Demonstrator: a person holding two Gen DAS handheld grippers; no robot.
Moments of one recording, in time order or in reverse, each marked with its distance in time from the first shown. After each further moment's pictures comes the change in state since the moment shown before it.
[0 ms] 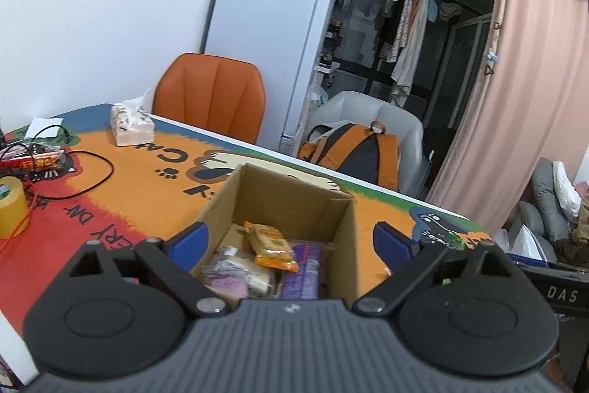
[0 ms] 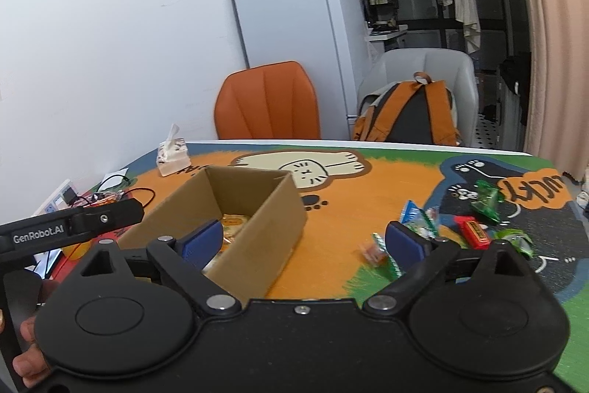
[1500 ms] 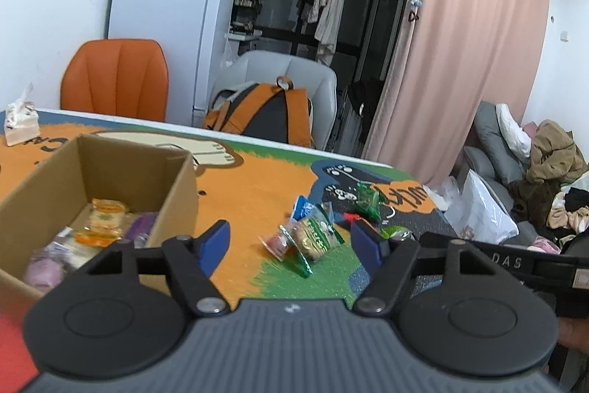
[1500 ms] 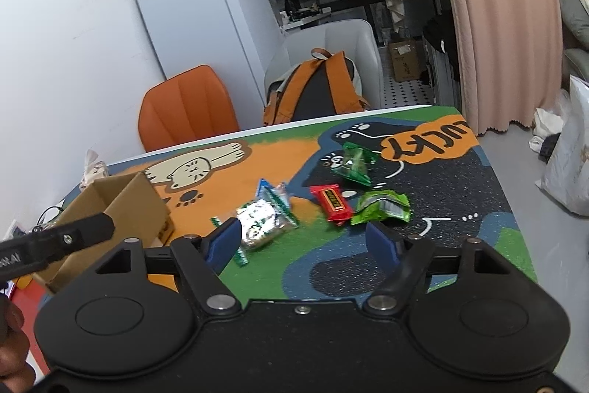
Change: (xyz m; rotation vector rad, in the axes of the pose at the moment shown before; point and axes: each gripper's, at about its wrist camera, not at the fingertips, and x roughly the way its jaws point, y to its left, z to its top) left arm 0.068 -0.124 -0.043 0.146 0.103 -0.191; right arm -0.006 -0.147 -0.032 0.195 0.015 -0.133
